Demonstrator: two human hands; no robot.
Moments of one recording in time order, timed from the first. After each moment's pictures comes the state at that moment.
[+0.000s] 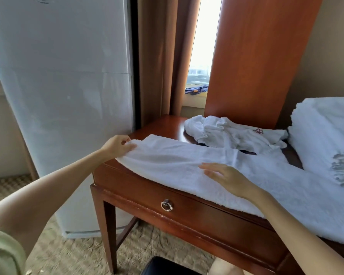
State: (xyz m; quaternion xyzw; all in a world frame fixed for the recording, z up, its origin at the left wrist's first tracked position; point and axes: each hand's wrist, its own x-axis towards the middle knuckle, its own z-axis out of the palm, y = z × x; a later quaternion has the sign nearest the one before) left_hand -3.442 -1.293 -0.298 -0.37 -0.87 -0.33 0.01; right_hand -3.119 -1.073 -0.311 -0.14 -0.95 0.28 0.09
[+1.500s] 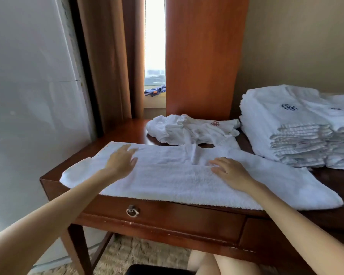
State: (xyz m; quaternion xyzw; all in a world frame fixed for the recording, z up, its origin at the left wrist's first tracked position) left_hand -3.334 -1.206 -0.304 -0.49 -0.86 -0.13 0.10; right_hand -3.035 -0.995 -0.327 -0.32 -0.93 0.13 0.14
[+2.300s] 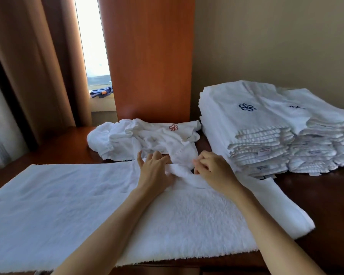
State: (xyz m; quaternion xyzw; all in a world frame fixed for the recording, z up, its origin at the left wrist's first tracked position) left_hand -3.181 -0.985 -0.336 -0.58 -0.76 -0.24 0.16; right_hand -2.996 -0.913 -0.313 -0.32 -0.88 0.15 0.33
